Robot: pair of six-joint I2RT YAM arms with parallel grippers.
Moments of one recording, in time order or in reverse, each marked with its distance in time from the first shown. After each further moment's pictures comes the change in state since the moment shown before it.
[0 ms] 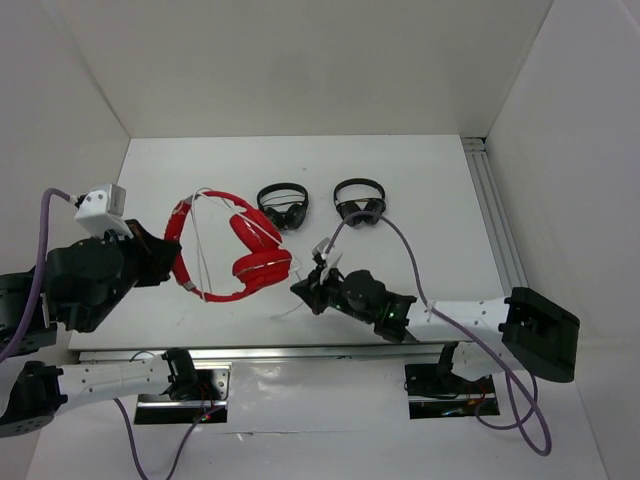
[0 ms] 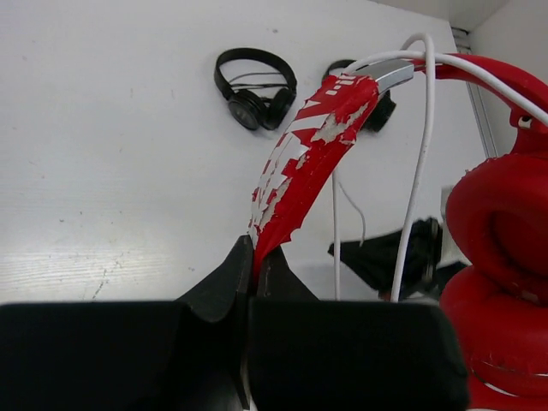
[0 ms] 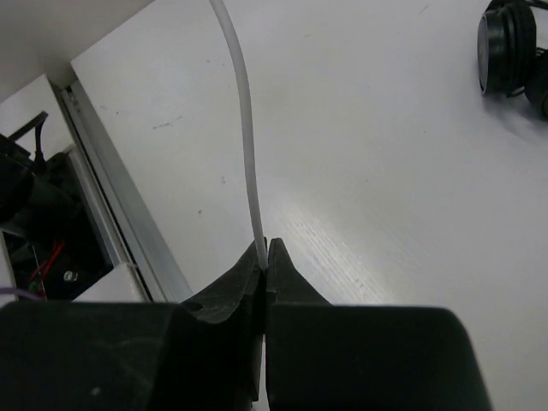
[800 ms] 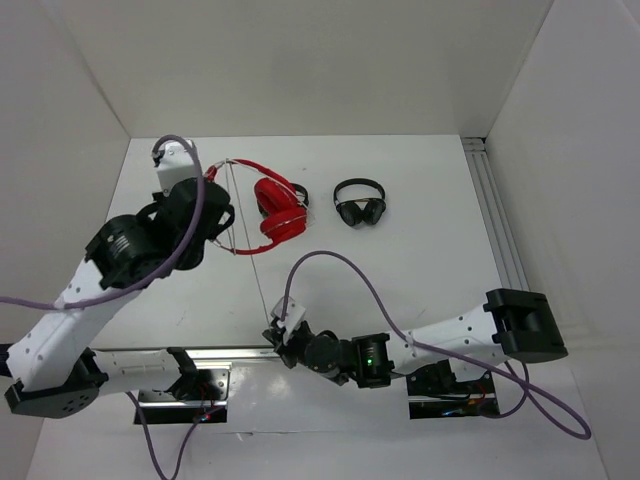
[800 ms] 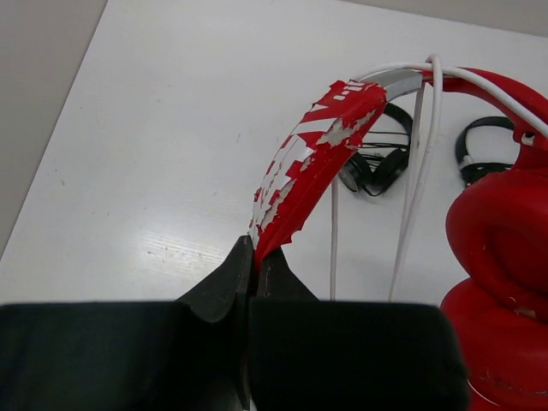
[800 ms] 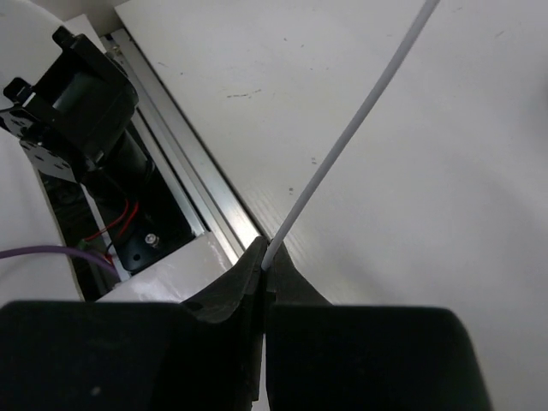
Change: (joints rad) left arm 0.204 0.323 0.040 0.107 -0.181 0.104; right arm 0.526 0.114 0.200 -0.158 0.493 -0.068
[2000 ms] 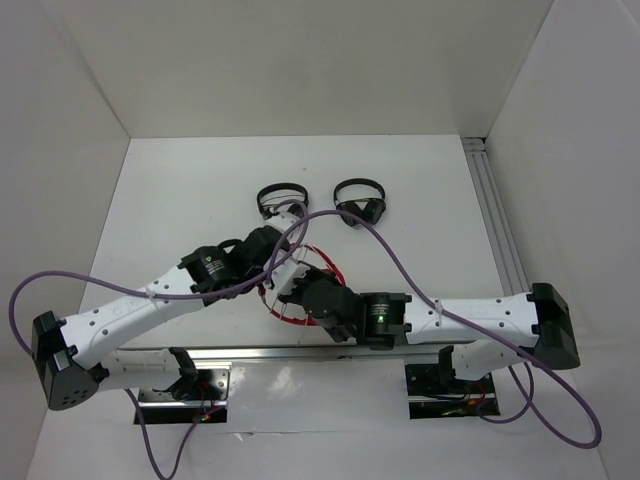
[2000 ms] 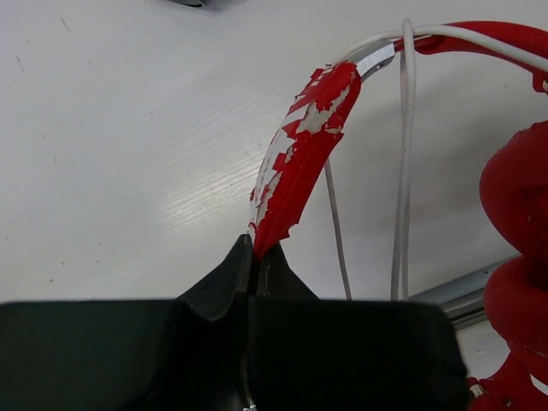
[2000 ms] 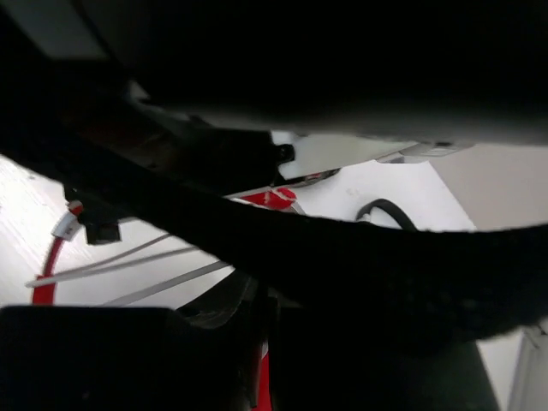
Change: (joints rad) left arm -0.044 0.043 -0.623 0.481 0.504 0.387; right arm -0.202 -0.097 0.320 -0.483 0.192 -0.524
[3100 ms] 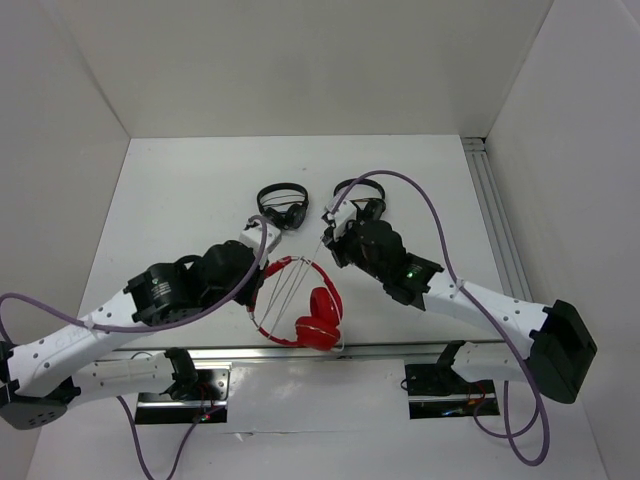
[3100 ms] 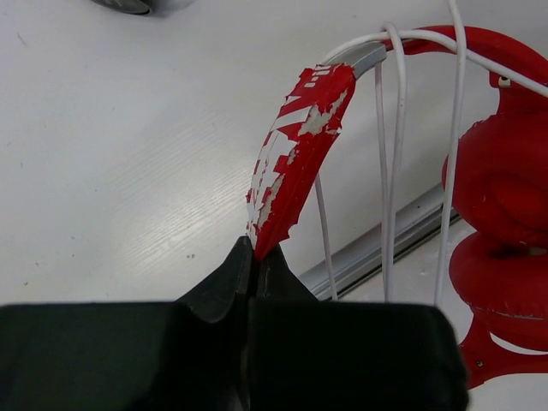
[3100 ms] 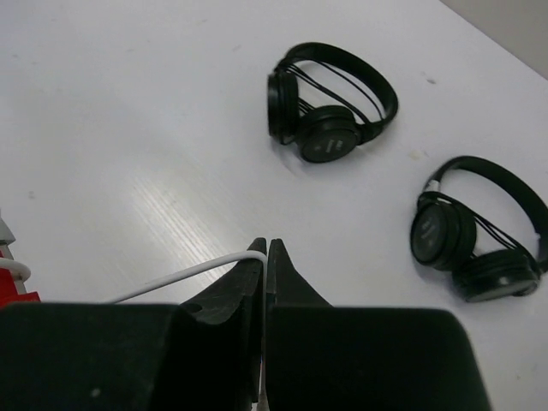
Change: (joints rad) left arm -0.108 -0.225 0.015 -0.134 0.086 -0.021; right arm -0.560 -0.118 -0.246 0.164 -0.632 0.189
